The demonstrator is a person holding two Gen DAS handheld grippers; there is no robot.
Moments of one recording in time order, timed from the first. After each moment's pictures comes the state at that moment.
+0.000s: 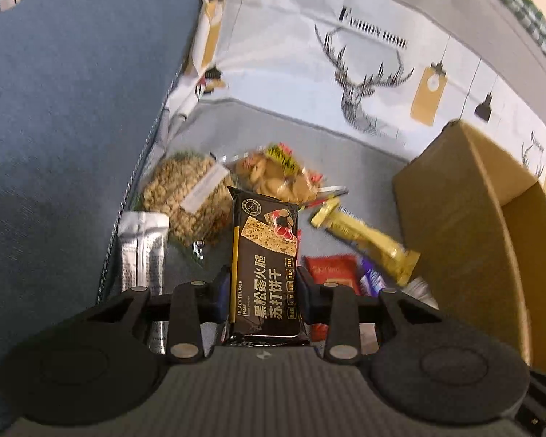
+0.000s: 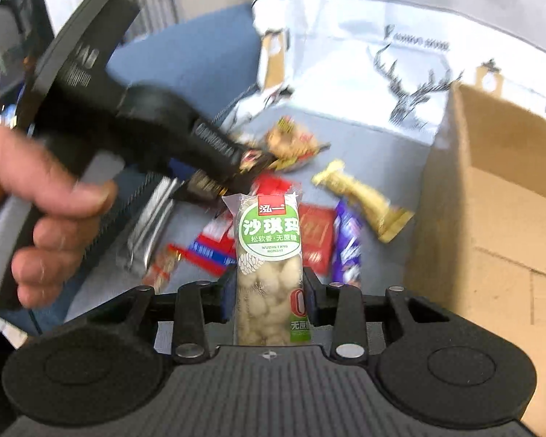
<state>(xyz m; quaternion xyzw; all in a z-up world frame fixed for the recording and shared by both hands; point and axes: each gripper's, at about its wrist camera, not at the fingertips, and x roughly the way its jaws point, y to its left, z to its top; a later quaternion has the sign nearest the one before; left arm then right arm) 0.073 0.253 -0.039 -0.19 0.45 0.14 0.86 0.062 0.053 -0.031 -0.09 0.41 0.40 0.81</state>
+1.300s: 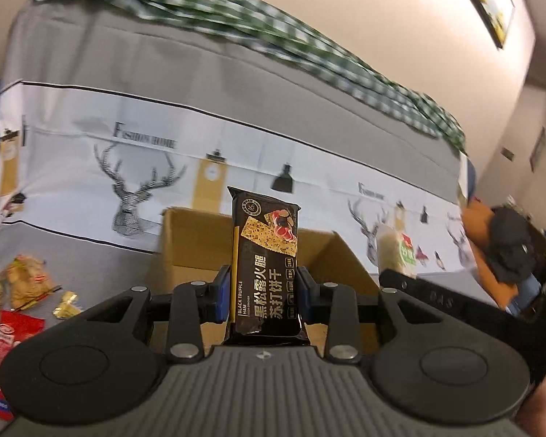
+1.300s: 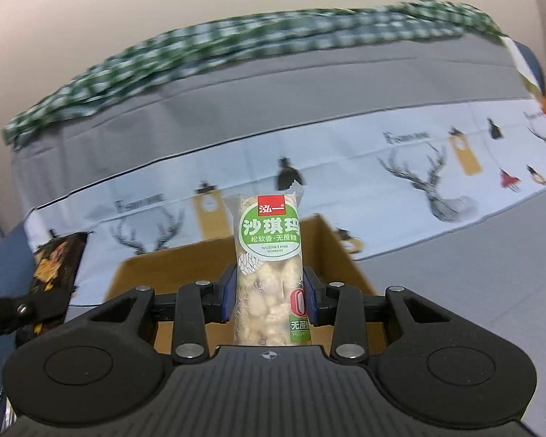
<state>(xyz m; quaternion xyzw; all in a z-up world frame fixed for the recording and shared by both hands) 0.098 0.051 0.039 -0.17 0.26 -0.03 0.95 0.165 -0.175 0.013 0.09 0.27 0.13 0.95</state>
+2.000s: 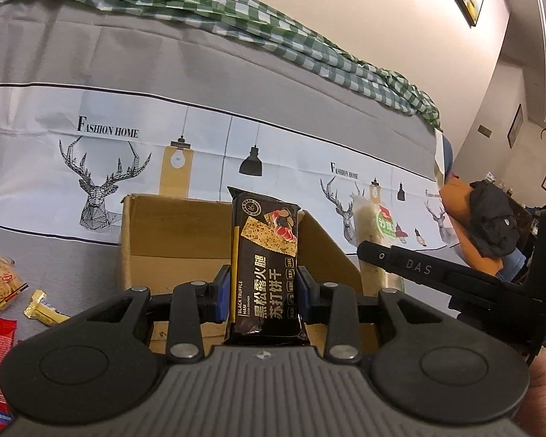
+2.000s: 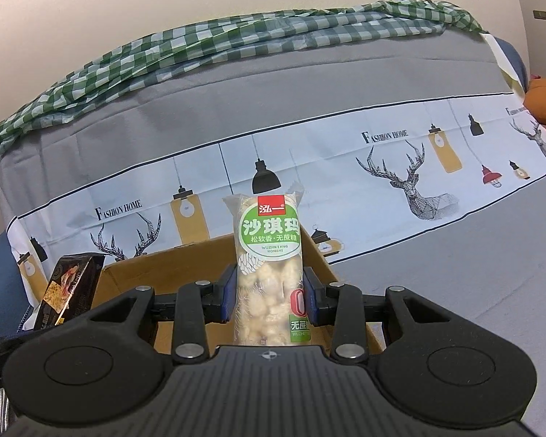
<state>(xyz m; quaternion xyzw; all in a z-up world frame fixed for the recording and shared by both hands) 0.103 0.028 0.029 -0.15 0.27 -0.07 0.95 0.168 -0.181 0.011 0.09 0.27 0.10 0.95</state>
